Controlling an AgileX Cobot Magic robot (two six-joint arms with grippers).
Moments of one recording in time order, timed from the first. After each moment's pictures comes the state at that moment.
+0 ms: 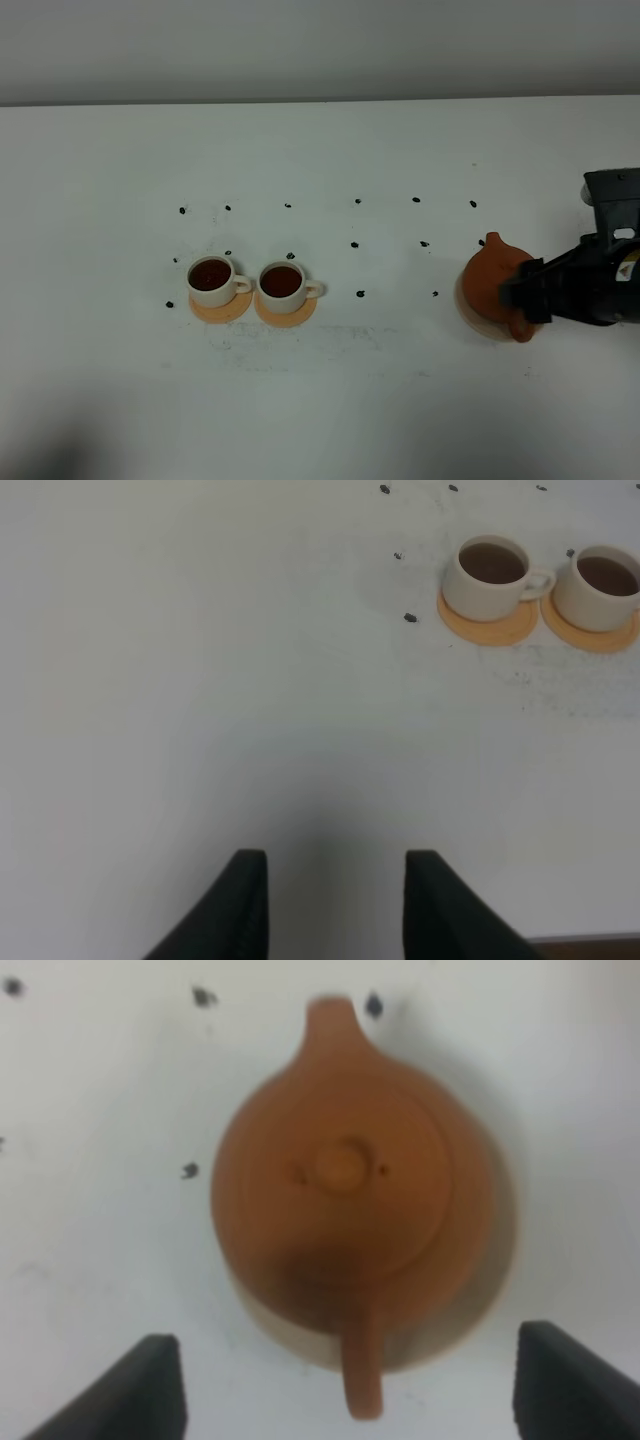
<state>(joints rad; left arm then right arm) 0.09 0.00 -0.46 -0.20 1.09 0.14 0.24 1.36 -0.63 0.08 0.31 0.12</state>
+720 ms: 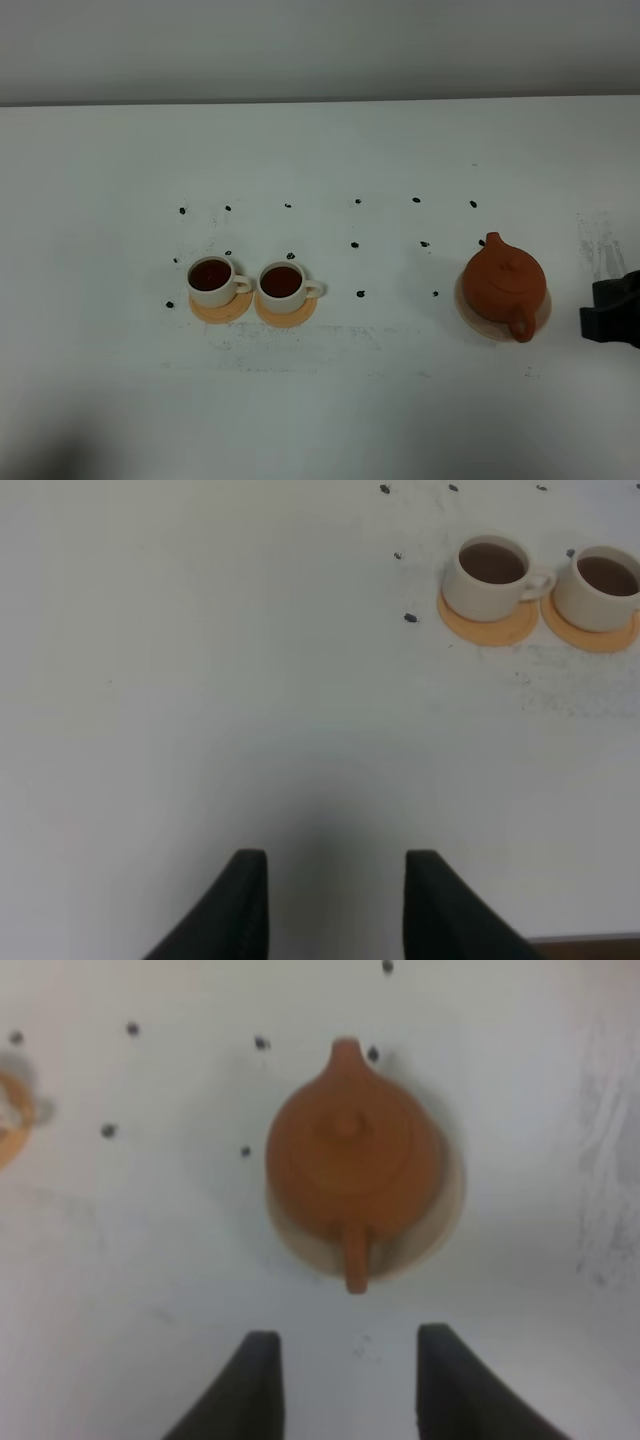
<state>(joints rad) 0.09 0.00 -0.46 -0.20 1.09 0.14 0.23 0.88 -0.63 0.05 0.66 0.12</state>
